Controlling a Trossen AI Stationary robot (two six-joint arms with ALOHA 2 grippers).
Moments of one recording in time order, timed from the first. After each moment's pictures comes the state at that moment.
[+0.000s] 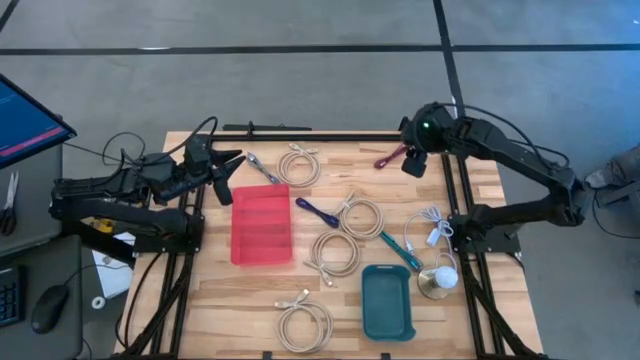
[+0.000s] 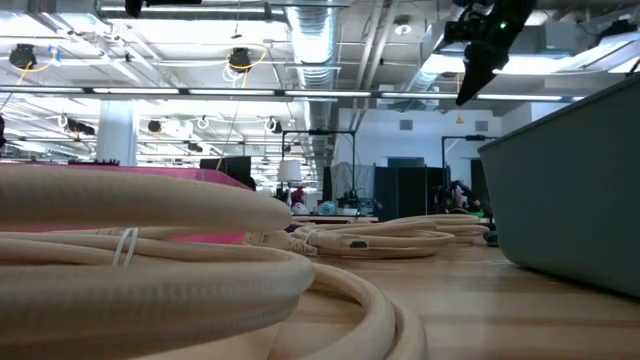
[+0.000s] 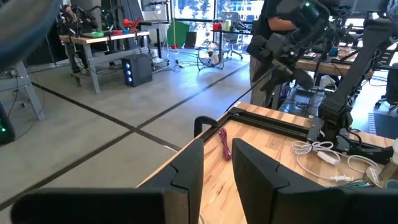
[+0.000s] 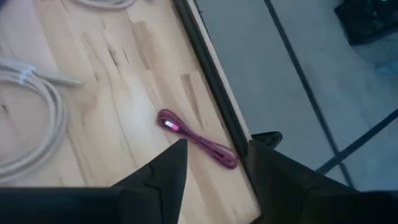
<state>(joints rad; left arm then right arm) -0.03 0.63 0.83 -0.31 -0.59 -0.03 -0.58 1.15 1.18 -0.94 0.27 -0.37</state>
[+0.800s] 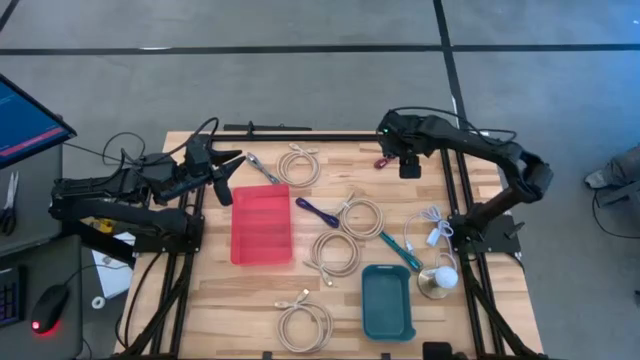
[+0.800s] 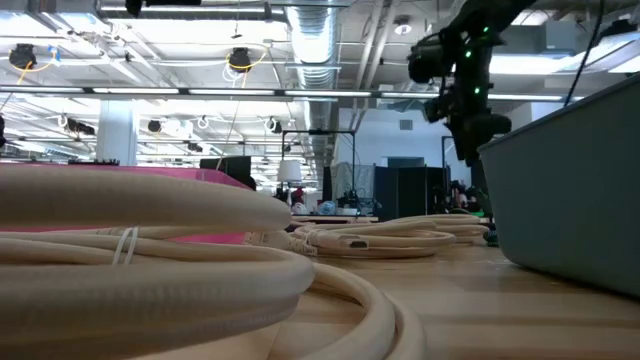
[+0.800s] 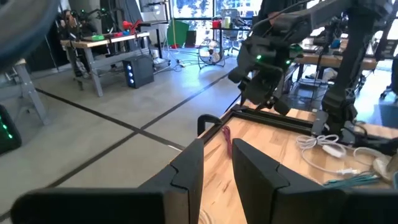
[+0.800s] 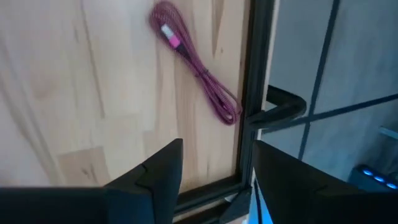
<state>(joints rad) -0.03 0.63 0.83 -0.31 -0.59 0.02 -0.64 1.51 1.18 -1.00 0.42 -0.68</state>
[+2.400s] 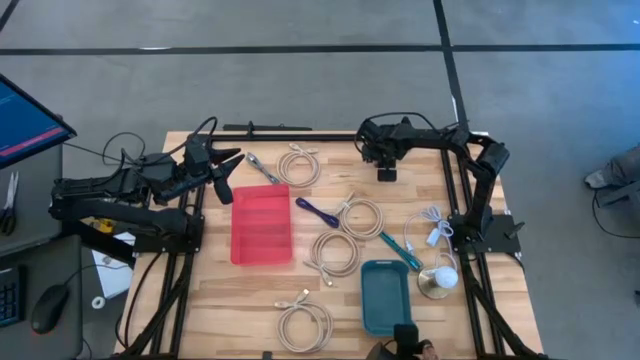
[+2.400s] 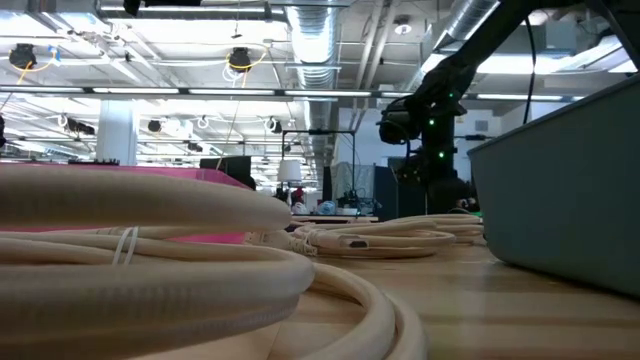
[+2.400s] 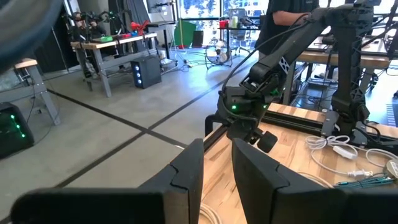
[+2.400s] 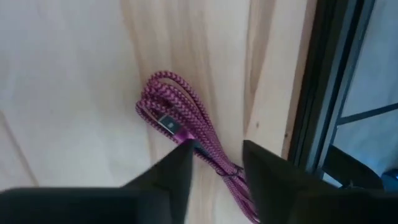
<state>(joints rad) -0.03 0.63 0.83 -0.31 -0.62 0.02 -0.66 1.87 1.18 -0.69 0.36 -0.64</state>
